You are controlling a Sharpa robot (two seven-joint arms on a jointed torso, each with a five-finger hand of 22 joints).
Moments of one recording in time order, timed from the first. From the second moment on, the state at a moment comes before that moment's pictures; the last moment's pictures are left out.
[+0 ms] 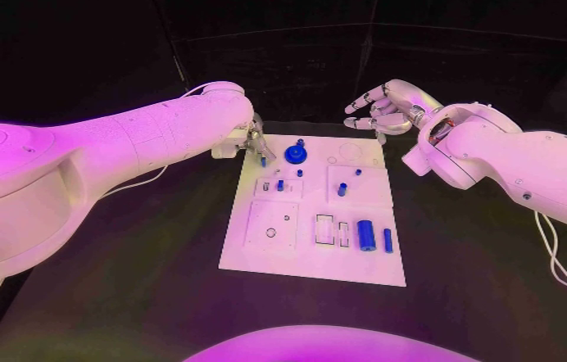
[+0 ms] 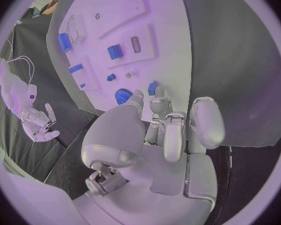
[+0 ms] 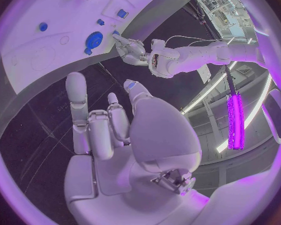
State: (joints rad) left arm 1.35 -0.44 -0.12 0.92 -1.08 0.32 -0.55; left_hand 1.12 0.10 -0.03 0.18 0.05 0.90 0.08 0.47 0.49 1.22 0.01 1.11 0.91 1.47 -0.06 1.57 1.31 0.08 1.41 0.05 1.31 1.18; right arm 1.29 -0.75 0.00 1.45 -1.00 -0.32 -0.02; right_hand 1.31 -0.01 0.04 0.08 0.49 0.86 0.17 0.17 0.07 1.37 0.08 1.34 1.29 1.46 0.00 1.47 1.31 0.16 1.17 0.10 1.05 0.55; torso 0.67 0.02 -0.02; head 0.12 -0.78
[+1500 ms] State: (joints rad) left arm 1.35 -0.45 -0.12 0.92 -1.07 0.33 -0.54; left_hand 1.30 0.12 0.19 0.02 0.04 0.90 0.08 0.50 0.48 1.23 -0.01 1.09 0.89 1.47 -0.07 1.57 1.31 0.08 1.41 0.04 1.31 1.19; right arm 1.29 -0.75 0.00 1.45 -1.00 -0.32 -0.02; right_hand 1.31 -0.01 0.05 0.08 0.49 0.86 0.17 0.17 0.07 1.37 0.08 1.34 1.29 1.46 0.00 1.47 1.31 0.16 1.17 0.10 1.05 0.55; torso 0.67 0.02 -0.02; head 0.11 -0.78
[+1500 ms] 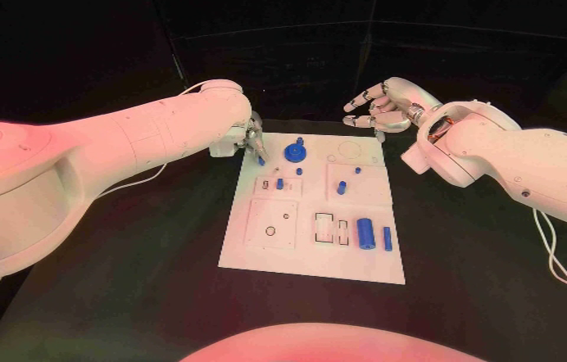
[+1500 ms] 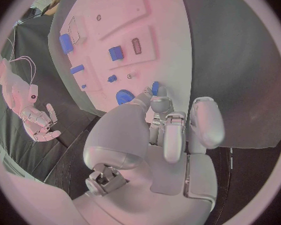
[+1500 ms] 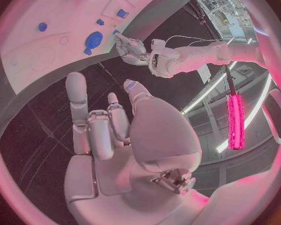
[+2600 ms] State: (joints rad) left arm 1.32 -0.73 -0.13 1.36 -0.87 0.05 -0.48; left_hand 1.11 0.01 0.54 -0.05 0.08 0.89 0.08 0.61 0.52 1.25 0.01 1.12 0.91 1.47 -0.07 1.57 1.31 0.08 1.42 0.04 1.32 1.21; right arm 1.29 -0.76 0.00 1.45 -1.00 -0.32 -0.02; right_hand 1.31 -0.01 0.05 0.08 0.49 0.86 0.17 0.17 0.07 1.37 0.08 1.34 1.29 1.46 0.00 1.47 1.31 0.16 1.17 0.10 1.05 0.55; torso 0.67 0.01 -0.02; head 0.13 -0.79
